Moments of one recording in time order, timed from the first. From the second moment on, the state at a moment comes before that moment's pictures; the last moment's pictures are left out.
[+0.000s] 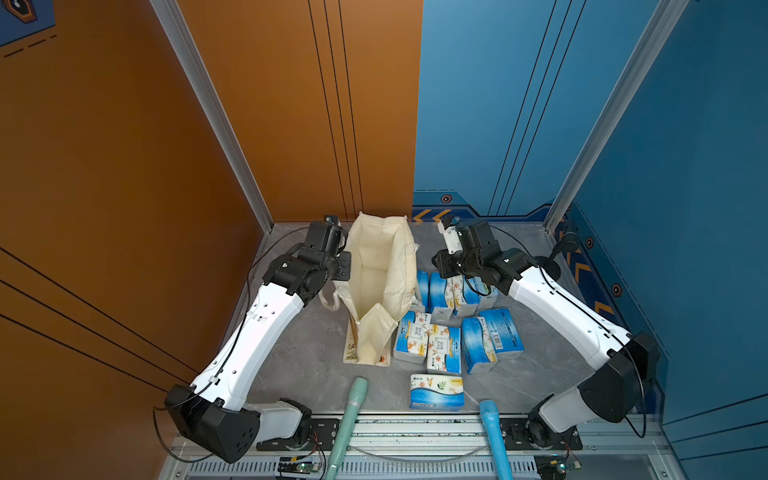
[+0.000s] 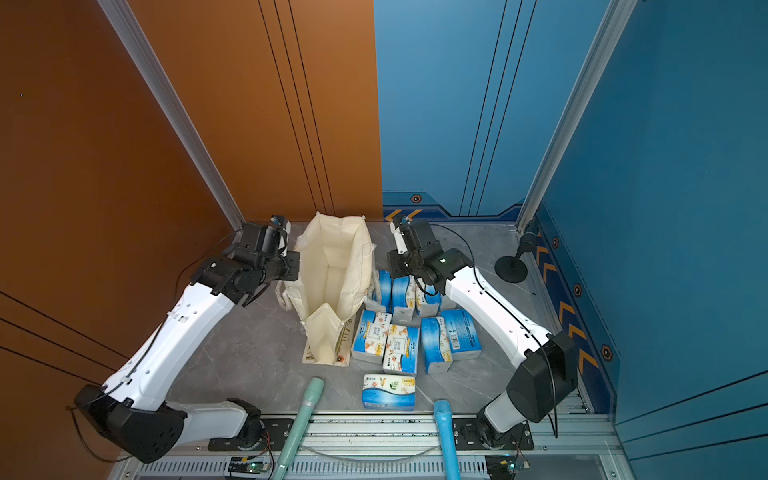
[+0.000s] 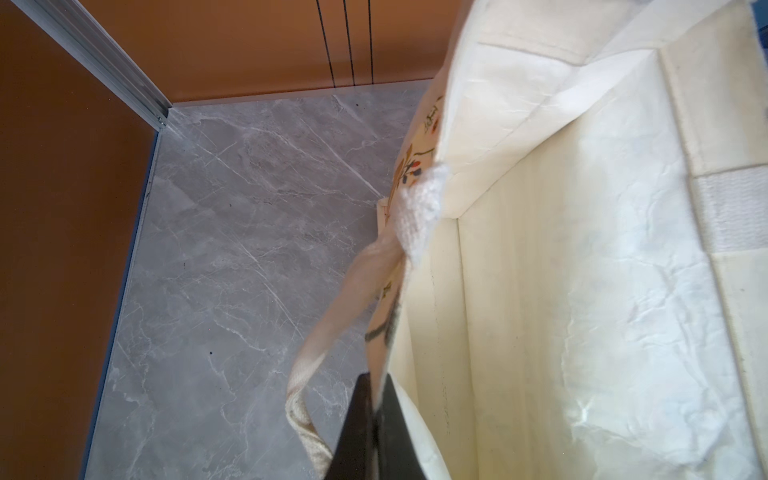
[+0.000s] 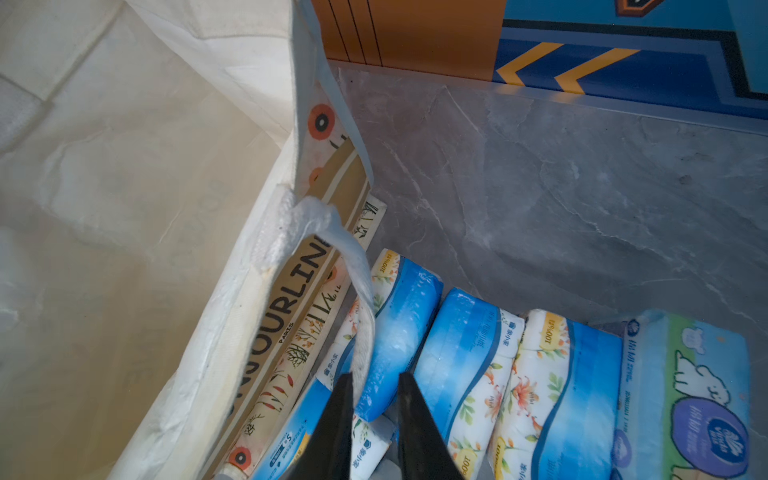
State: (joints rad) left arm -0.39 1.31 1.45 -0.91 -0.24 -0.23; right arm 0.57 1.54 1.47 -0.64 -0.08 0.27
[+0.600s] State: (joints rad) left arm -0.37 1.31 1.40 -0.80 -0.11 -0.23; right arm 0.35 1.45 1.35 -0.75 0.15 0.24
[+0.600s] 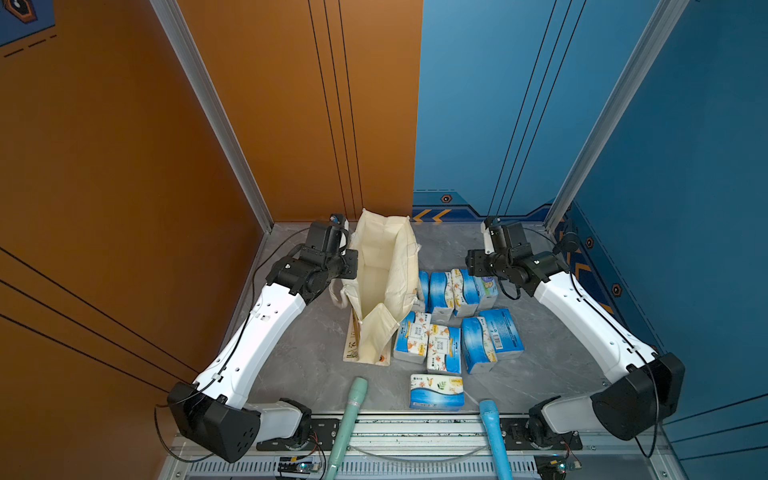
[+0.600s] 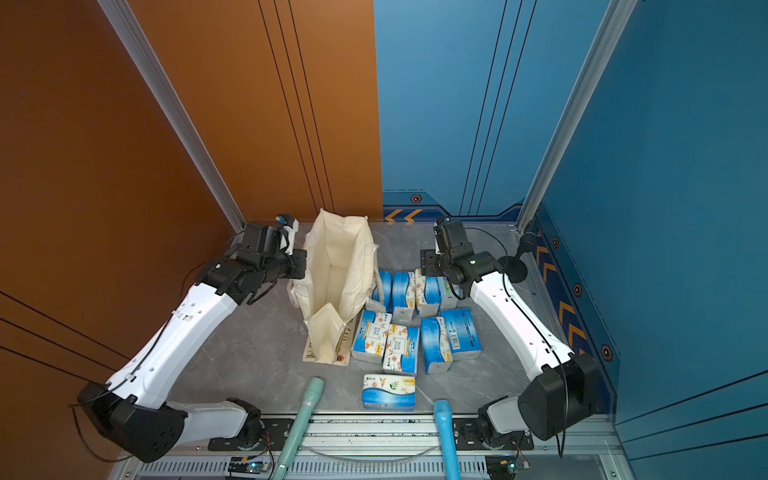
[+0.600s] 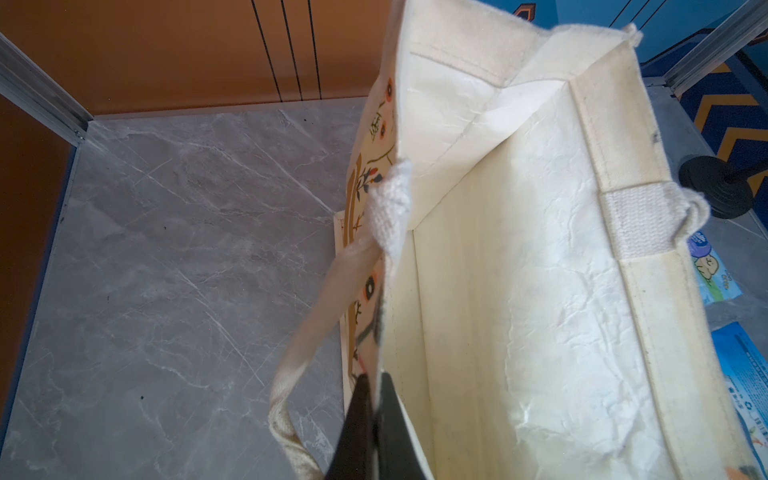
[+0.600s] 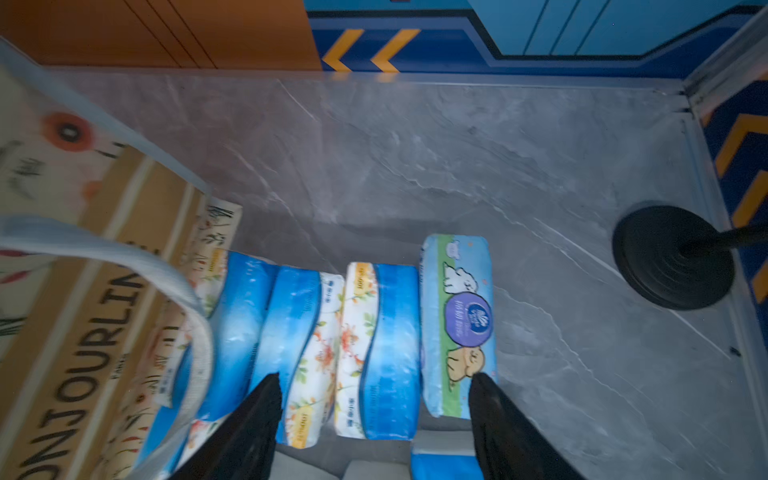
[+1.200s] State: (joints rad) left arm -0.35 1.29 1.36 -0.77 -0.06 -0.23; right arm 0.26 1.75 1.36 -0.79 0.23 0.21
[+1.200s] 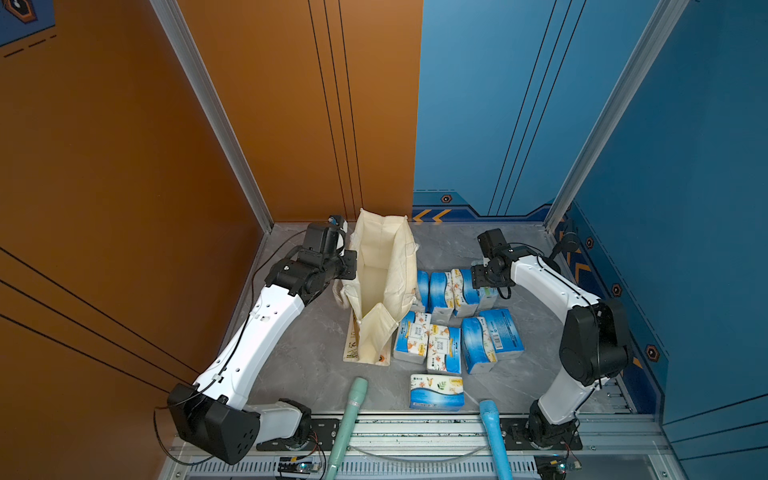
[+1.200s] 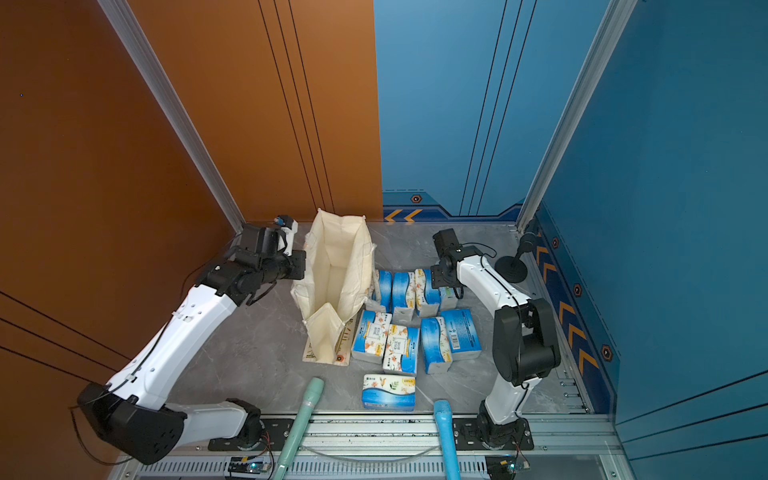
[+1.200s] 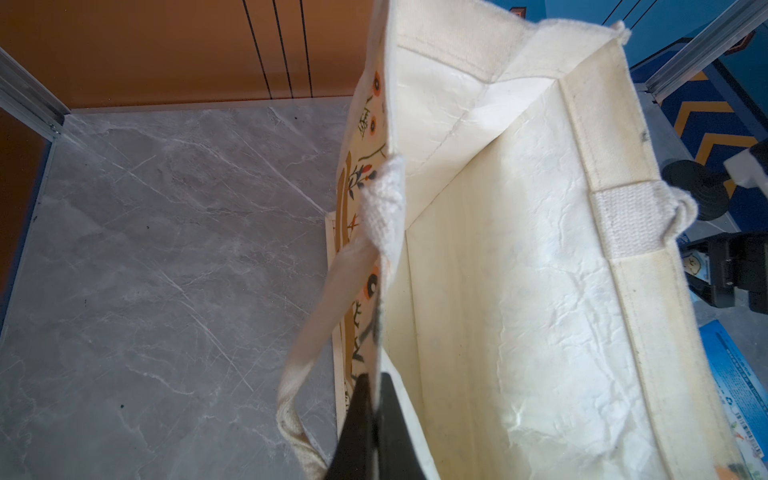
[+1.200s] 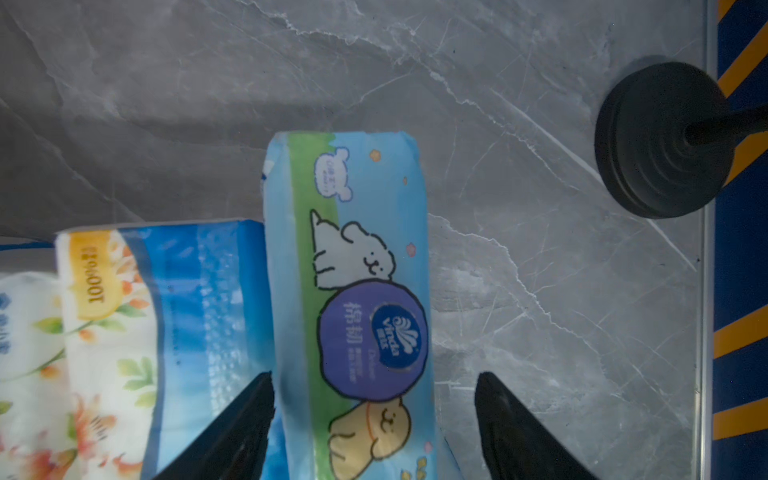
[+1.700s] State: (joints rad) left arm -0.34 1.28 1.36 -0.77 -0.05 -0.23; right arm 0.22 1.83 1.37 -0.74 0.14 0.21
